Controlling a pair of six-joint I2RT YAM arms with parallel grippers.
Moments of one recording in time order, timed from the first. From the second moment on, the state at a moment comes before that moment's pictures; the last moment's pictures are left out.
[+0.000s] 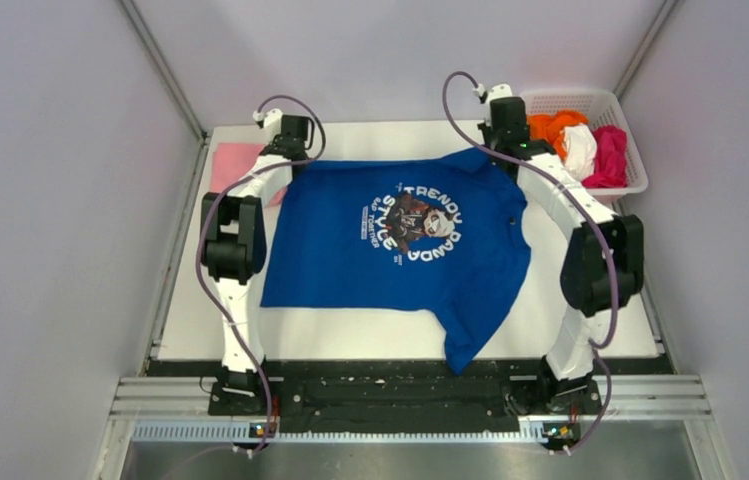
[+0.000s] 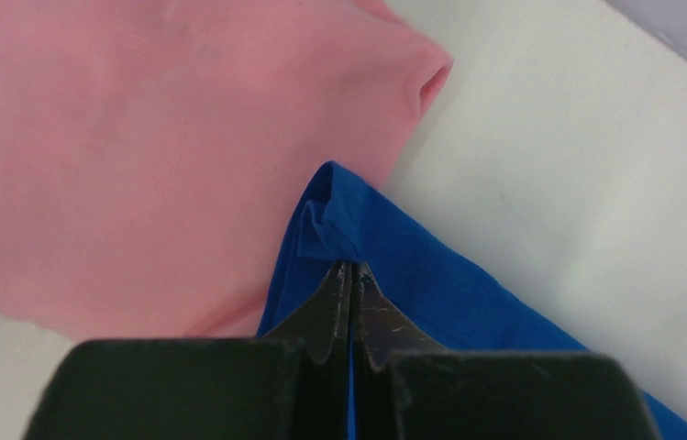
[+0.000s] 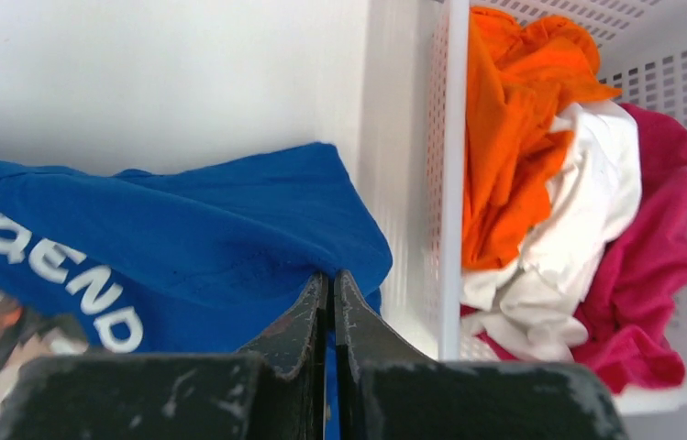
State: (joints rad) left arm -0.16 2.20 1.78 -0.29 -0.46 -0.59; right arm 0.26 1.88 1.60 -0.31 0.34 -0.18
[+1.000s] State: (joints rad) left arm -0.16 1.80 1.39 -0.54 -0.38 -0.71; right arm 0.51 1.58 1.21 -0.73 0.43 0.25
